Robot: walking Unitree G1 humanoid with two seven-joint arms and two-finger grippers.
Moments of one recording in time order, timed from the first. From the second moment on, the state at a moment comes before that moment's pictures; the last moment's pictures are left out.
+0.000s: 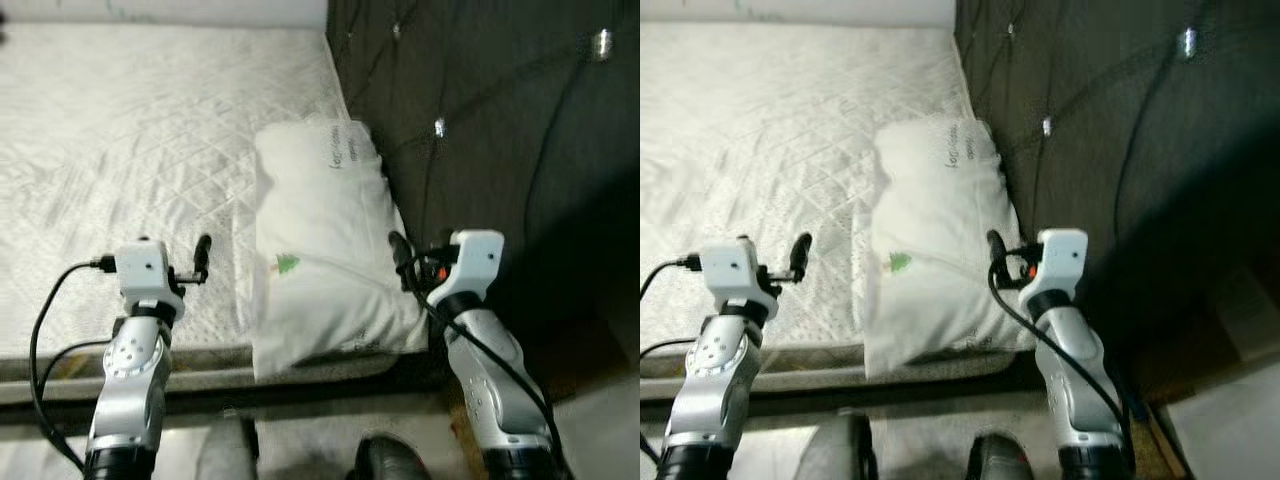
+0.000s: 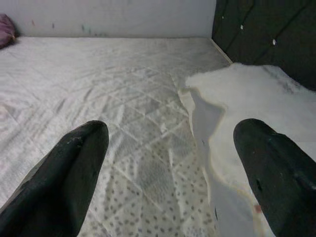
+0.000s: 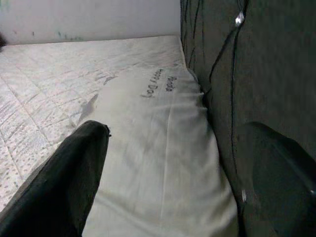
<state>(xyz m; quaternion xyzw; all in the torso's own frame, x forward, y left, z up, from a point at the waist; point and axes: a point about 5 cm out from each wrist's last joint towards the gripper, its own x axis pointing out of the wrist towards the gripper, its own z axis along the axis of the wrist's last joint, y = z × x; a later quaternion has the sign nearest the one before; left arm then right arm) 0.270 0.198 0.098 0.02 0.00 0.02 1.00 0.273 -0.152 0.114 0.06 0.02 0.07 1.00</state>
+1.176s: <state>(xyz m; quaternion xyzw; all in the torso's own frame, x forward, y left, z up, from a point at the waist) 0.273 0.199 0.102 0.01 0.00 0.00 1.00 0.282 -0.152 0.102 0.04 0.03 0.05 1.00</state>
